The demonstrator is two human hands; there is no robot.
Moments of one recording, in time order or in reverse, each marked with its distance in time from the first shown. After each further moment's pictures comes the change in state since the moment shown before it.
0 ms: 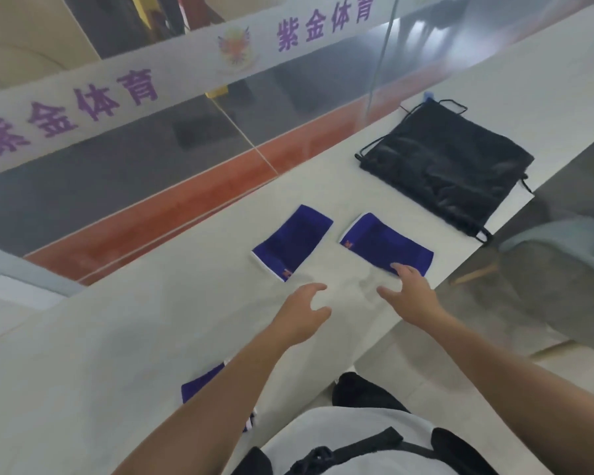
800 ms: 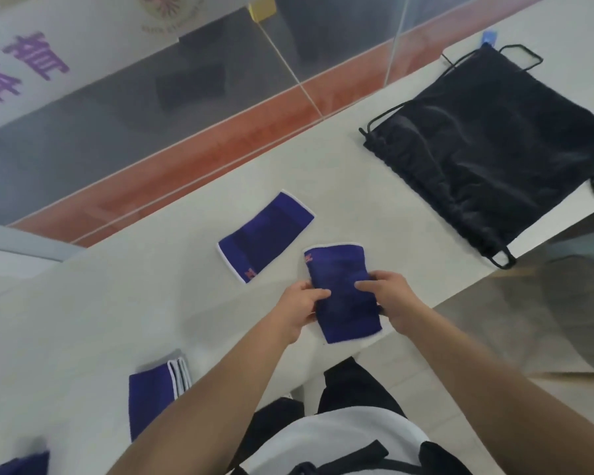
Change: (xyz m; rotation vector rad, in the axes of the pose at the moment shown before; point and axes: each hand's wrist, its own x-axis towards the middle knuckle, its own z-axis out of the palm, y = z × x) left_hand 0.118 0.065 0.074 -0.869 0.122 -0.567; right_hand 0.105 0.024 -0.035 0.746 -0.454 0.347
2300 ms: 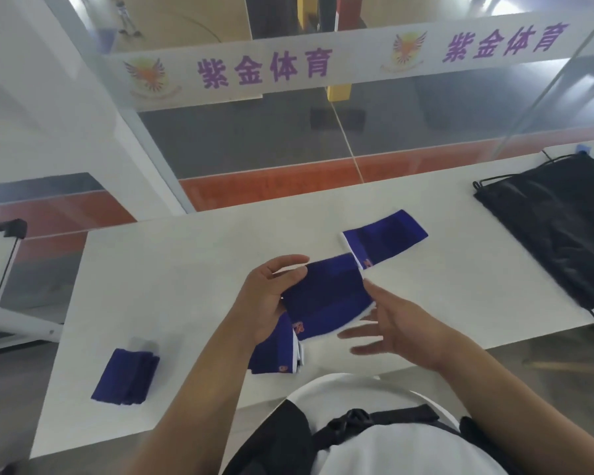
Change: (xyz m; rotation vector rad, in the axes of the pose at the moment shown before) left_hand -0.205 -0.066 -0.259 -0.408 0.010 0.575; right_hand -0.190 0.023 0.209 -0.180 -0.586 -0.149
